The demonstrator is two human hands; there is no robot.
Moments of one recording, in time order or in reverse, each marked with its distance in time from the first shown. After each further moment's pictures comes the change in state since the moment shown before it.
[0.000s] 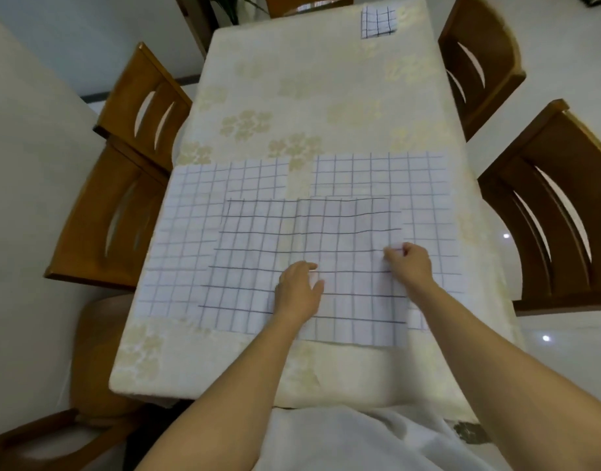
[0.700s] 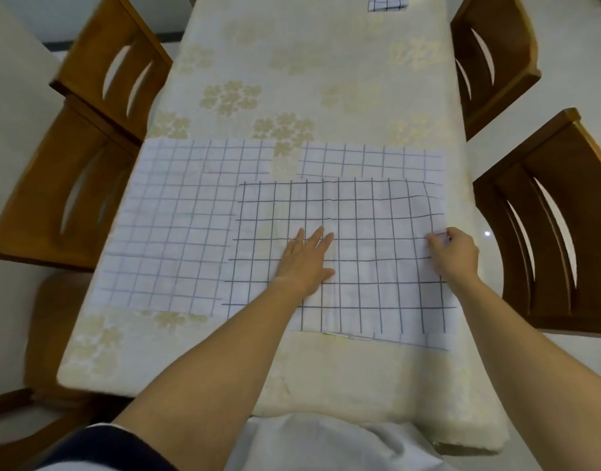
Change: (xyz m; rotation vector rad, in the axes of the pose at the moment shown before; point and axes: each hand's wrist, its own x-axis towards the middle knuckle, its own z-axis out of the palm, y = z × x) left_hand 0.075 0.043 0.028 0.525 -0.256 0.204; right_hand 0.083 0.011 -0.086 -0.303 0.151 -0.041
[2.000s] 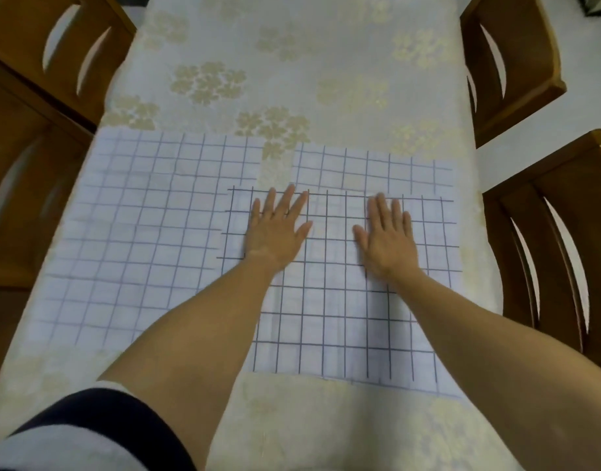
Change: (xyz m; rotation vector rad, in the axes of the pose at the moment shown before) left_hand 0.112 -0.075 -0.021 0.133 0.261 -0.077; right_hand 0.044 -0.058 0.112 -0.787 -0.170 -0.577
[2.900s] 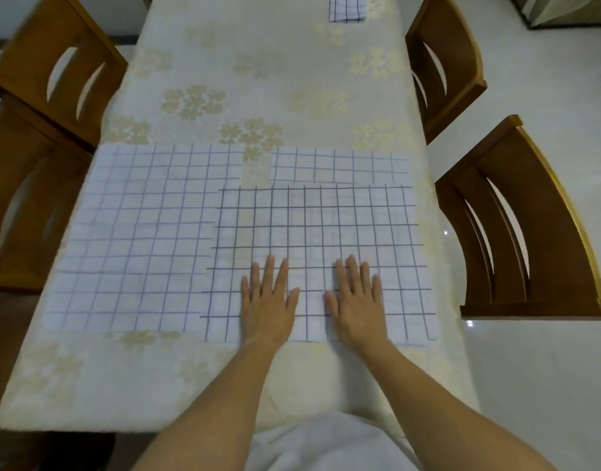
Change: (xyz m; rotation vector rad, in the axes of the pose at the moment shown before) left_hand -0.177 0.057 0.050 -0.092 0.032 -0.114; right_hand -0.181 -0.029 0.044 0.099 0.021 0.020
